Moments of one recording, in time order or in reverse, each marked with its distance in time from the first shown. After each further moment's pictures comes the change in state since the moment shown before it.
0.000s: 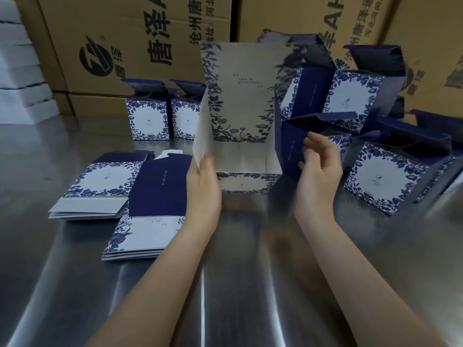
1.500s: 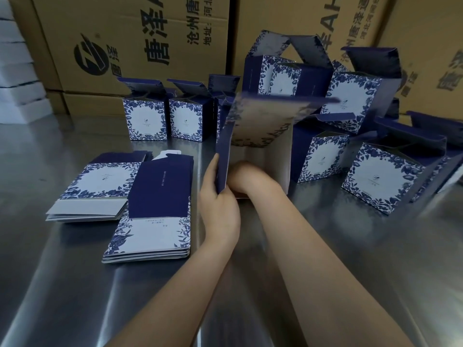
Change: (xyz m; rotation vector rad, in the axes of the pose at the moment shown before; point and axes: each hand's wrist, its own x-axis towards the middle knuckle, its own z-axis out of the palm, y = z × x) left_hand -0.017 -0.030 0.010 0.031 0.031 0.051; right_hand 0.007 0.022 0.089 -1.329 -1.091 0.062
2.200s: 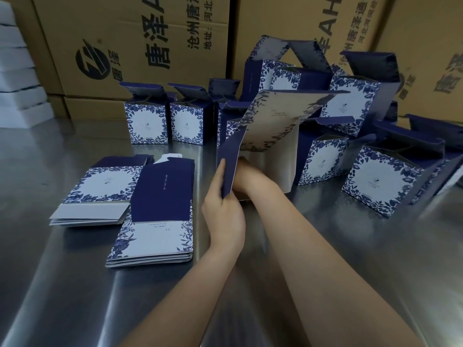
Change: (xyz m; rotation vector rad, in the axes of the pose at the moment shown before) left_hand -0.005 -0.001 0.002 -0.022 0.006 0.018; right_hand 0.006 -0.005 -0.005 0.005 0.053 -0.009
